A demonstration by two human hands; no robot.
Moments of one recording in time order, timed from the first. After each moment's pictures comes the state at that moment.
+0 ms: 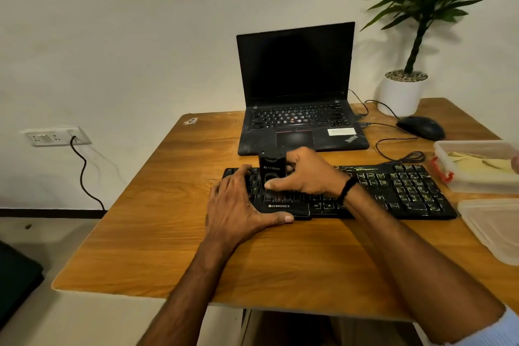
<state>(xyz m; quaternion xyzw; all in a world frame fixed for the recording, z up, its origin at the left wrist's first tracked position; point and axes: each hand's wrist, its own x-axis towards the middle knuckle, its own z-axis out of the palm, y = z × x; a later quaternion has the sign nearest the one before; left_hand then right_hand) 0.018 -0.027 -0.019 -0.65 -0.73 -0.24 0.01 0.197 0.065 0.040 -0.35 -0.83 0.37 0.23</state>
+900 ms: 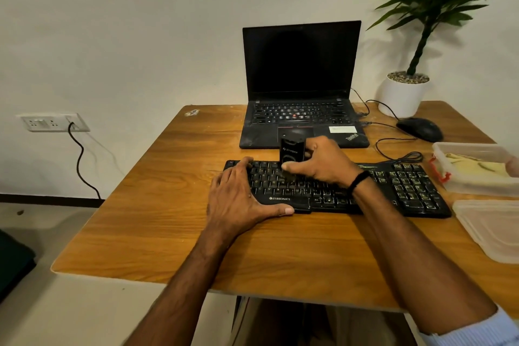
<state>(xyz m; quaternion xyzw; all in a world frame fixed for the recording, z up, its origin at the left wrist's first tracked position) 0.018 -0.027 -0.021 -0.64 -0.73 -0.24 0.01 0.214 0.068 0.046 -0.41 -0.79 0.37 0.26</state>
